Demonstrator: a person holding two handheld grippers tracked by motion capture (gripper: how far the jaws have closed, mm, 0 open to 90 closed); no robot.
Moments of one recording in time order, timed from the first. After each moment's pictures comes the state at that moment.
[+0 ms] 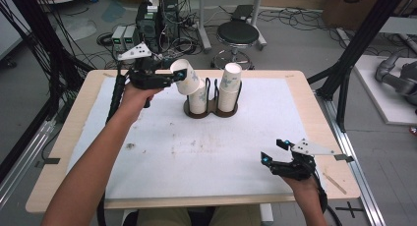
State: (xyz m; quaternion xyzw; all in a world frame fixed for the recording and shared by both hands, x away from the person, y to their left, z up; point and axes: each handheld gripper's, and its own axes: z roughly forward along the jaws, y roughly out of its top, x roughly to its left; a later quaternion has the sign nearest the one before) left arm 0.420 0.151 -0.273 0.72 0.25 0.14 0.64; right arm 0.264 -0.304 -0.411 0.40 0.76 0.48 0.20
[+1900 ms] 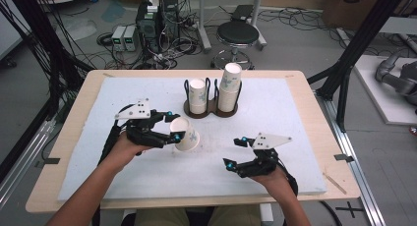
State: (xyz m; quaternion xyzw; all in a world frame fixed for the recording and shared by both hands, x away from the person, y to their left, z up) left arm 0.329 0.148 -0.347 0.78 0.16 0.07 0.61; right arm 0.284 -0.213 -0.400 0.24 0.82 0.51 0.10
